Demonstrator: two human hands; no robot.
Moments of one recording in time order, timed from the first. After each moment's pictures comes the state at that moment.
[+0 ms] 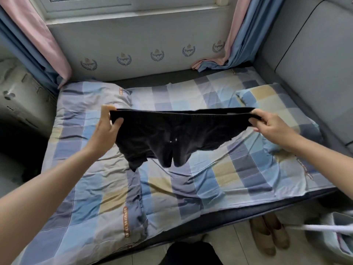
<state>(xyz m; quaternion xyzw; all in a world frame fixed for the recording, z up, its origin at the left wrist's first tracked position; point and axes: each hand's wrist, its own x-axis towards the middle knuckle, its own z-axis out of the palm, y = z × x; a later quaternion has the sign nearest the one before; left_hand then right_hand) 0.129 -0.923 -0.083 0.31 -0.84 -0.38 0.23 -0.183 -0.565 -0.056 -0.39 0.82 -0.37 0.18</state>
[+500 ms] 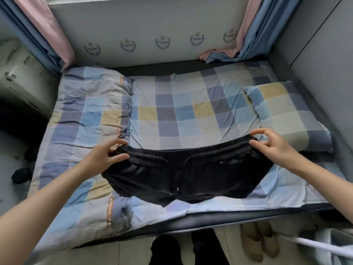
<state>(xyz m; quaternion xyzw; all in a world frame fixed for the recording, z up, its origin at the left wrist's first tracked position) 0.123 -0.848 -0.131 0.34 -0.86 -0.38 0.01 -0.249 -0.502 -0.111 -0.31 0.81 -0.40 0.30</state>
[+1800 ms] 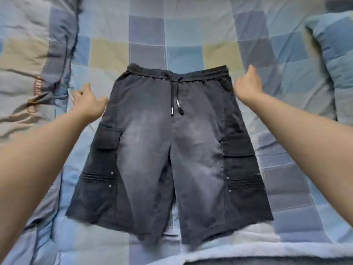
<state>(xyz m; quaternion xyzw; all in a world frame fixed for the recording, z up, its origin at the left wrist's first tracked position) -0.118 -1.039 -0.598 0.61 -0.75 -0.24 -0.03 -0.467 -0.812 -0.579 -0.20 0.95 -0.17 0.16</state>
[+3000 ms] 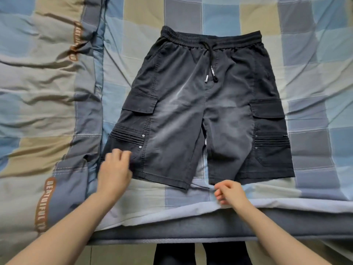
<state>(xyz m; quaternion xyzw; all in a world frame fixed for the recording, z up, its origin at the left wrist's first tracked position) 0.129 -0.820 -0.632 0.44 -0.87 -0.15 -0.16 -0.112 -0.576 -0.667 0.09 0.80 -0.26 0.53</state>
